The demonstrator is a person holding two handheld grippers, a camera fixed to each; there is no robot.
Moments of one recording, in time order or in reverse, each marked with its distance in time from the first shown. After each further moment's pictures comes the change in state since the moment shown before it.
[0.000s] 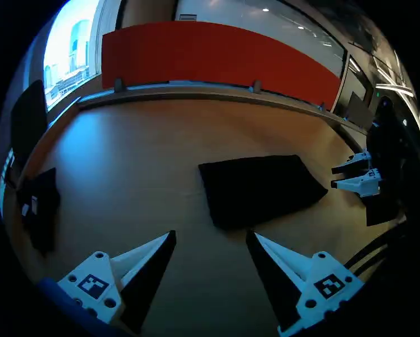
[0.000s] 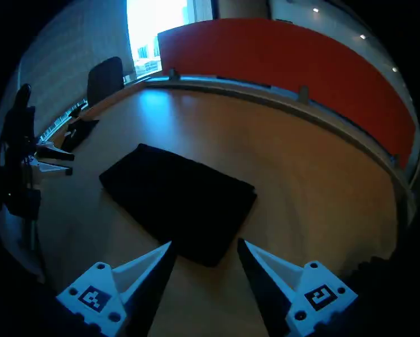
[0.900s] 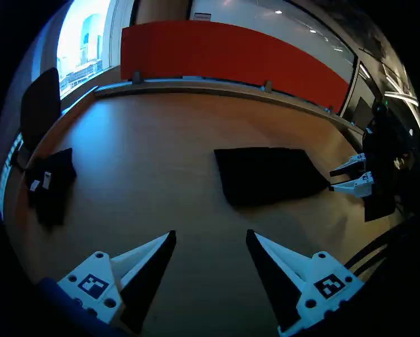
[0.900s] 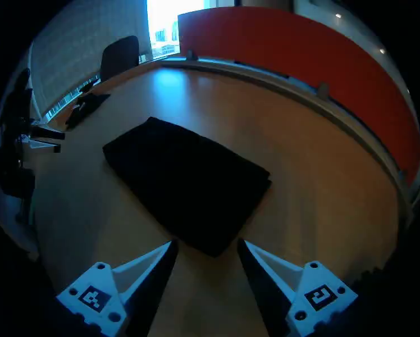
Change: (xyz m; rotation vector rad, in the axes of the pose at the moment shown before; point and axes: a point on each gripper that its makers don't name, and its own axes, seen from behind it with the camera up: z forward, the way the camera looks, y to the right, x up) left arm -0.033 -0.014 -0.034 0.050 -0.010 -0.054; right arm -0.030 0.004 0.012 0.038 -0.090 -0.100
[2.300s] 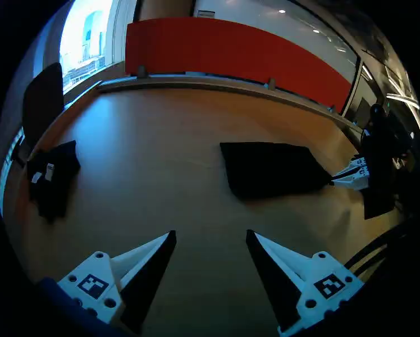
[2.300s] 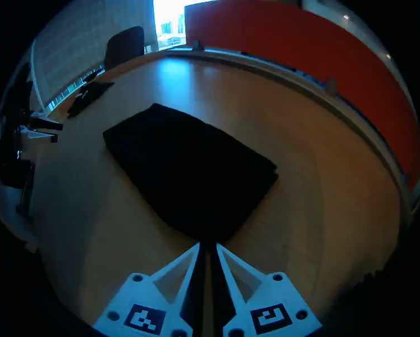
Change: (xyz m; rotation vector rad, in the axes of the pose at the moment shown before) left arm -0.012 -0.010 -0.004 0.006 -0.016 -0.016; right arm -0.013 0.004 0.005 0.016 -0.046 -0.031
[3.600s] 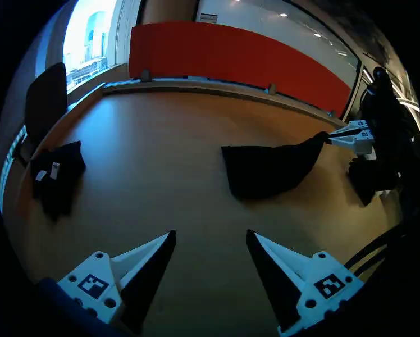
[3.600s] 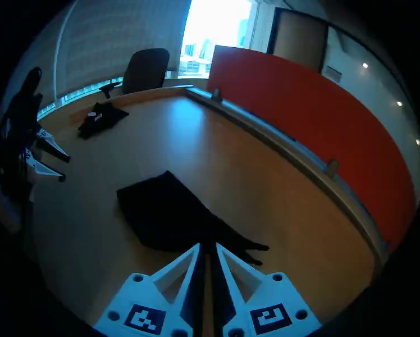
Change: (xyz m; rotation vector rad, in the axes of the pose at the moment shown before) left arm 0.002 -0.004 -0.018 0.005 0.022 -0.016; right arm 0.146 -0.022 -0.034 -0.053 0.212 -0.220
